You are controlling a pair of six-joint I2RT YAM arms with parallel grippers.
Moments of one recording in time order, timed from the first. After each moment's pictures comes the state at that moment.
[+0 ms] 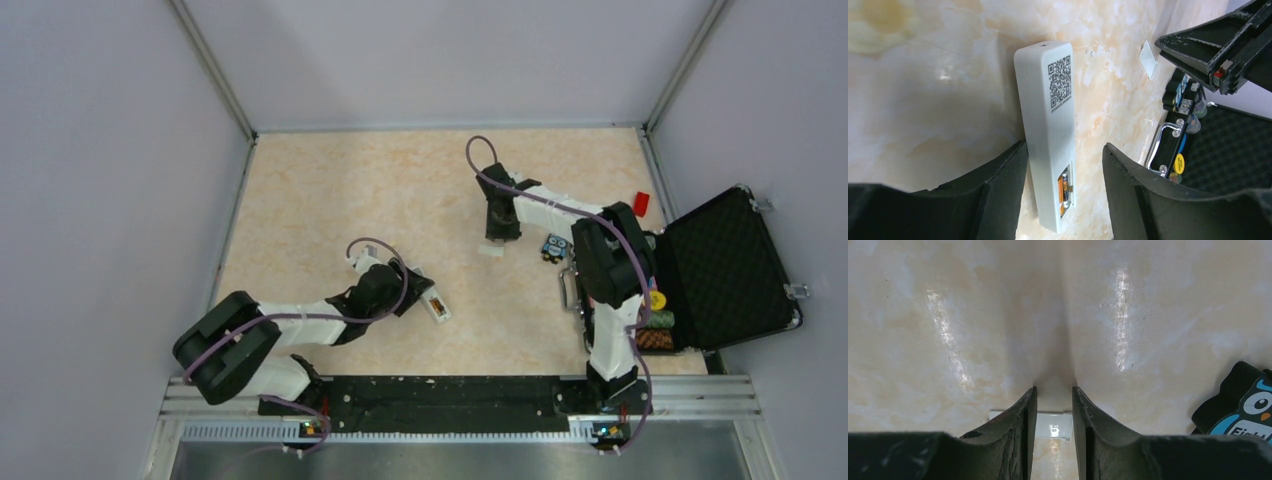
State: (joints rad) left arm -0.77 1.40 0.35 0.45 -0.15 -1.36; right arm 0.50 1.97 1.38 -0.59 0.25 0.54
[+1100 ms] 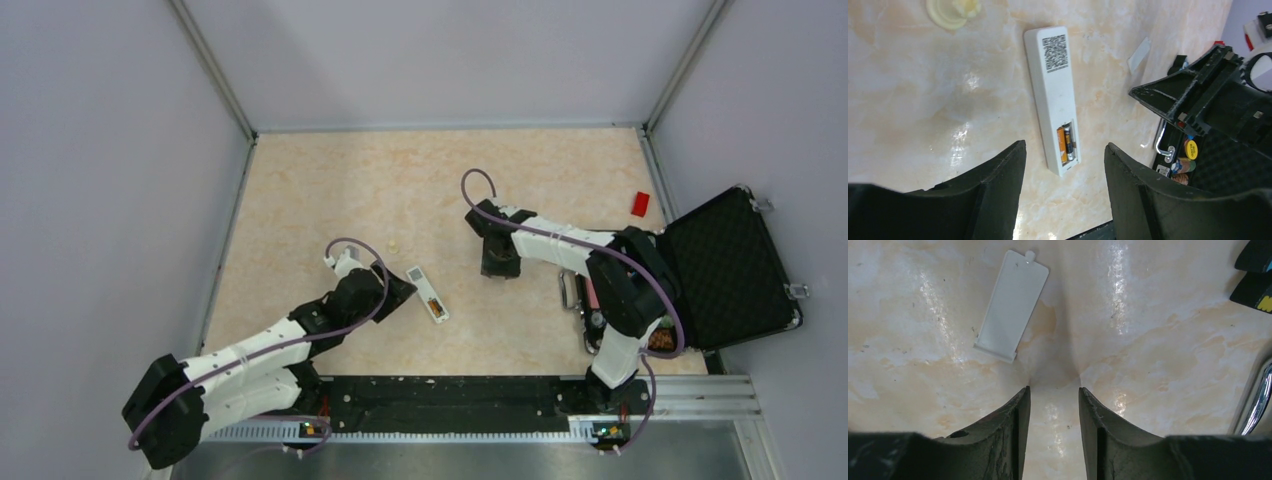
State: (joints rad) left arm -0.80 0.94 0.36 -0.08 -0.22 -1.29; right arm 0.67 1.77 1.12 -0.67 0.29 0.74
